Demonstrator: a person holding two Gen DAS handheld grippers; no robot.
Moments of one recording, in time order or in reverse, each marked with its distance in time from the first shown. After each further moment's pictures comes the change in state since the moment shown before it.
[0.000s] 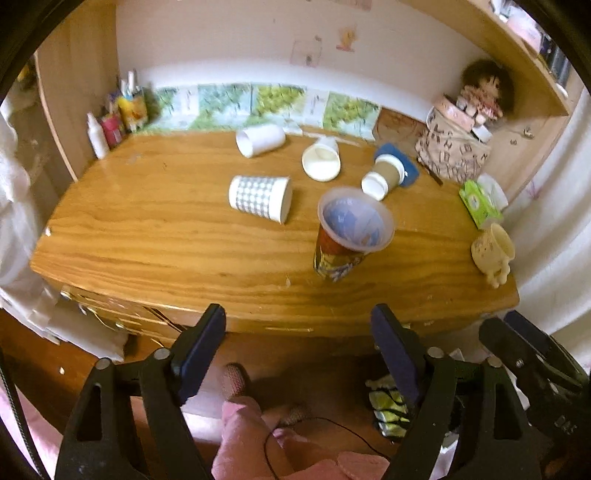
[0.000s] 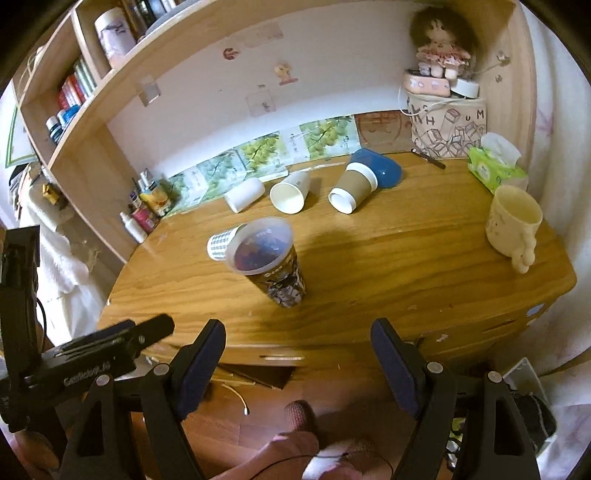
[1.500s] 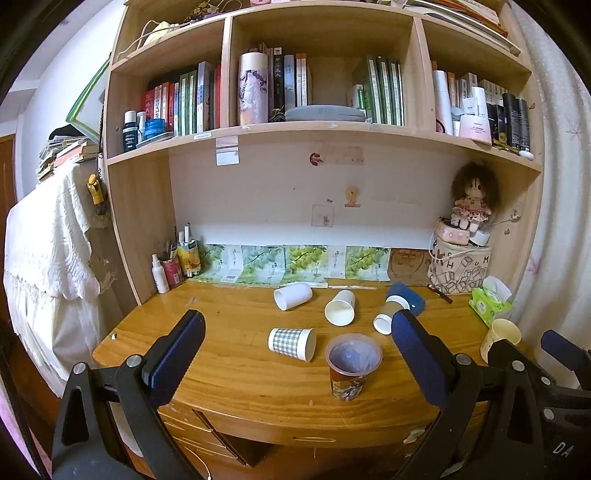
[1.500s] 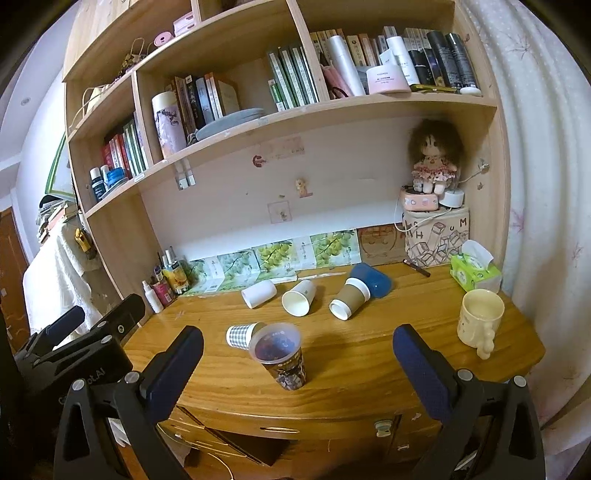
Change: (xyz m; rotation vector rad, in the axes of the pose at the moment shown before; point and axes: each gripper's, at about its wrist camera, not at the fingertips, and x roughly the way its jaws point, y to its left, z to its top) left arm -0.106 -0.043 -0.013 0.061 -0.590 0.182; right arm -0.097 0.011 0.004 -0.080 -0.406 0.000
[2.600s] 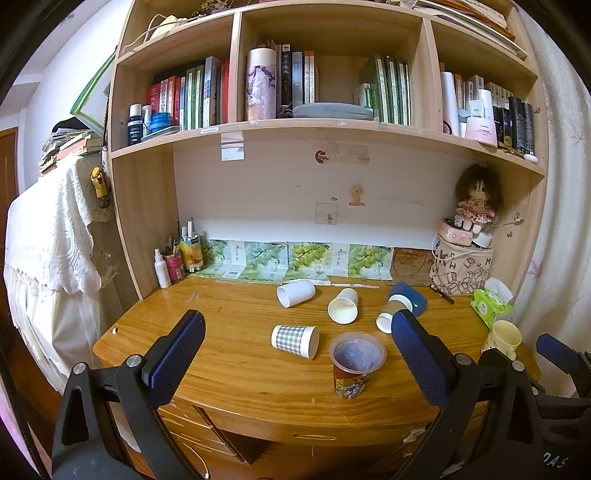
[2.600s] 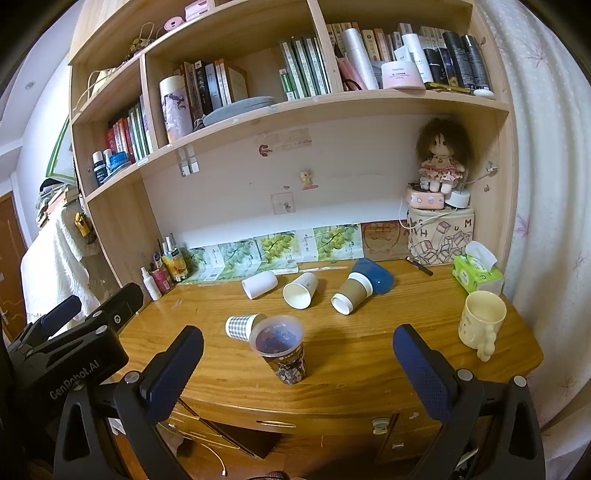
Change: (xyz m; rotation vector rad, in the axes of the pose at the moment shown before) left arm 0.002 0.002 -0.001 -0.012 0.004 0.007; right arm 0.009 0.006 0.001 -0.044 0.035 -0.002
